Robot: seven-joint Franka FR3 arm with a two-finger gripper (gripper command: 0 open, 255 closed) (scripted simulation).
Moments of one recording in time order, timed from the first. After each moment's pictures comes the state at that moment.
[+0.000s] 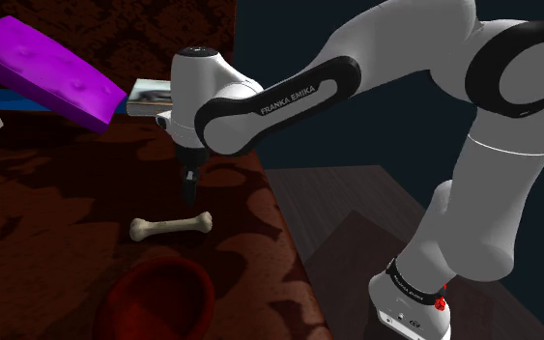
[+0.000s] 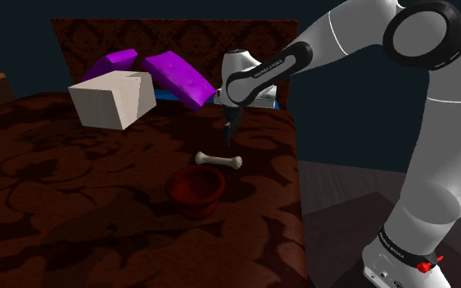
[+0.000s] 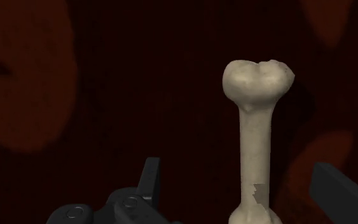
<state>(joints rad) 0.29 0.23 0.26 -1.95 -0.11 2.25 -0.28</state>
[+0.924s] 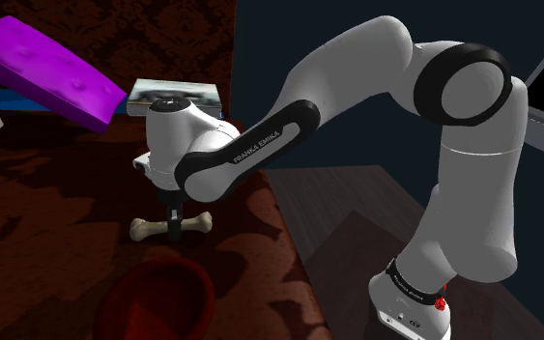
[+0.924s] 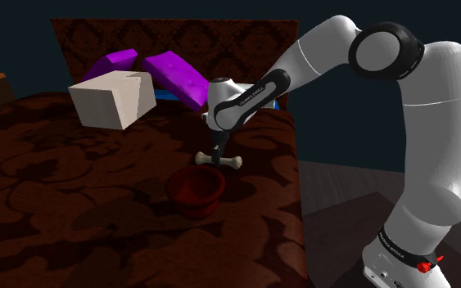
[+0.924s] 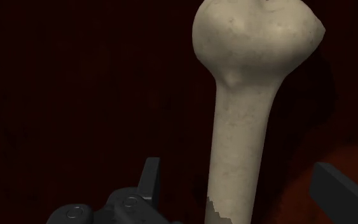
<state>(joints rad) 0.35 0.44 0.28 -1.88 -0.18 2.35 -0.31</state>
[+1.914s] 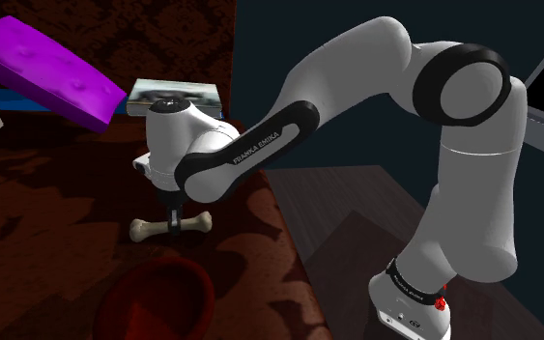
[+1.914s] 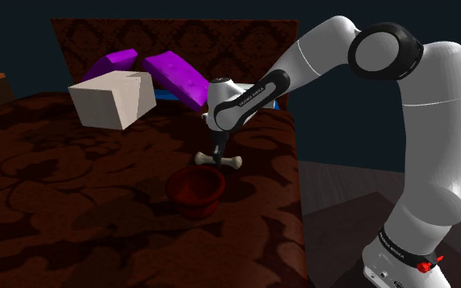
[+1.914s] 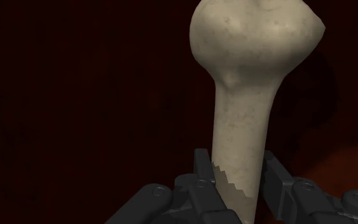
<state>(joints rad) 0.35 0.44 0.28 -1.88 -0.18 2.35 -0.31</state>
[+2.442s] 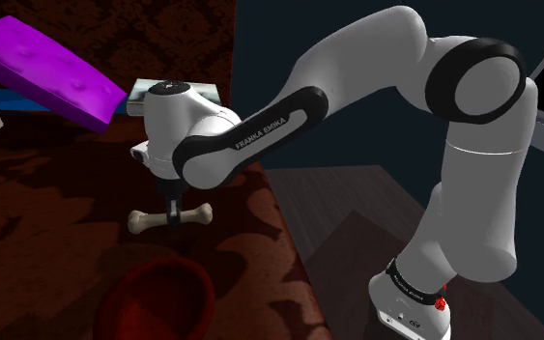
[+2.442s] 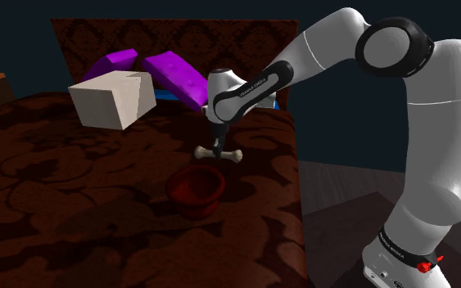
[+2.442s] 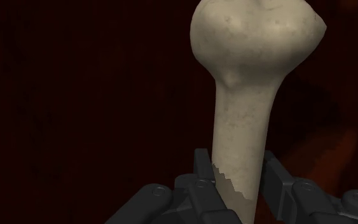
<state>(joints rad) 0.35 0.40 0.29 -1.87 -0.16 2.29 -0.32</state>
